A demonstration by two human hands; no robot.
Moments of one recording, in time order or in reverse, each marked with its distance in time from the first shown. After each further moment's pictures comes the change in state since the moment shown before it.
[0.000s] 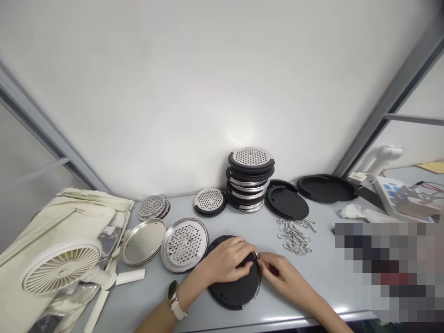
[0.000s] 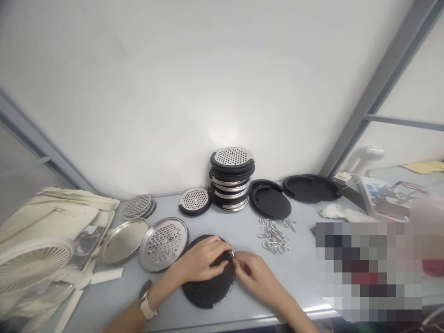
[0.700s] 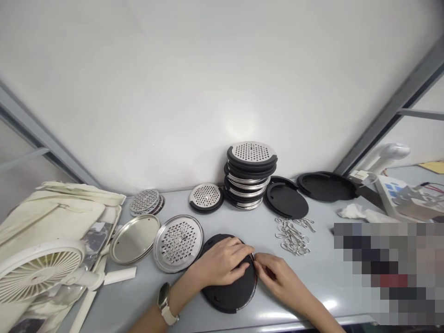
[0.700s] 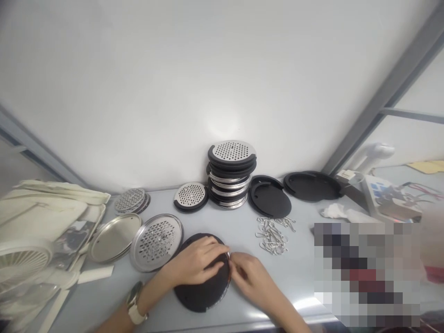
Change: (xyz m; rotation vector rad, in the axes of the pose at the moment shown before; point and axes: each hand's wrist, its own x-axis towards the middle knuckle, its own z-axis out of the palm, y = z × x) left_hand 0.000 0.000 -0.002 -0.034 -0.031 0.003; right_hand -0.001 -0.003 -0.002 -0.037 0.019 -0.038
